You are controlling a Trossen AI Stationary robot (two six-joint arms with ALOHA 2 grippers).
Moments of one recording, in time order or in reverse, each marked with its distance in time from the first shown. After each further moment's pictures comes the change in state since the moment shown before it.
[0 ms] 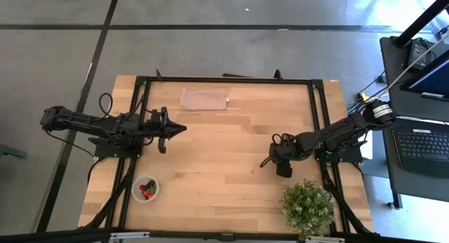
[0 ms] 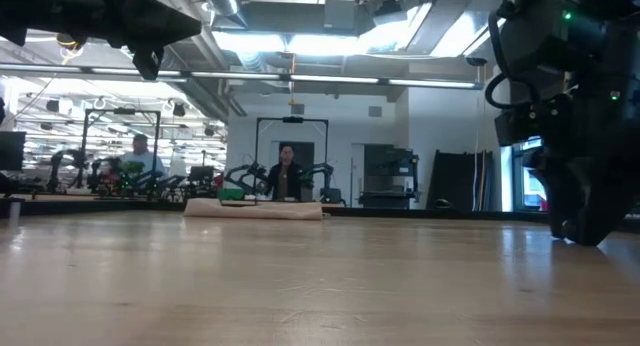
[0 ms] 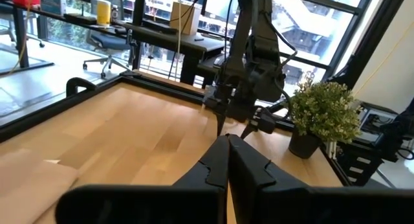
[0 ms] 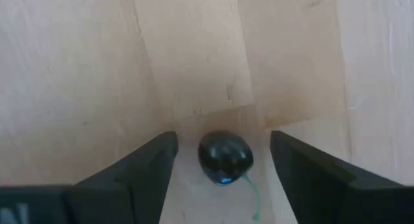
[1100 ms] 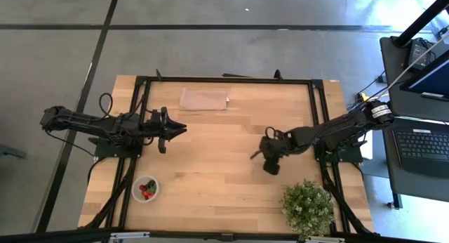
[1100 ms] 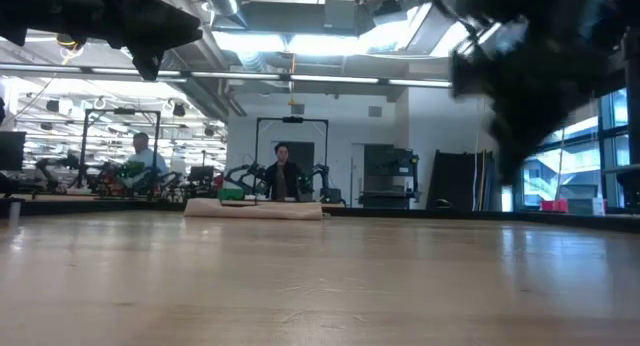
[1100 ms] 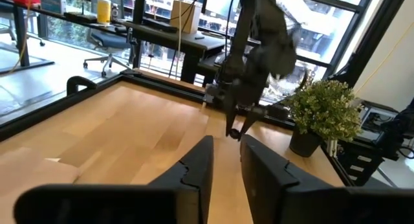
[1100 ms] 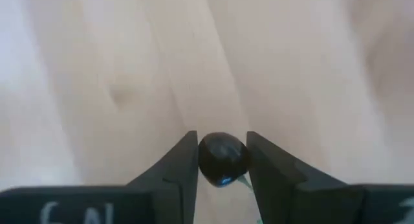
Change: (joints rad) left arm 0.000 0.000 0.000 -0.006 0.000 0.000; right arm -0.059 0.006 0.191 -0.006 -0.001 0.076
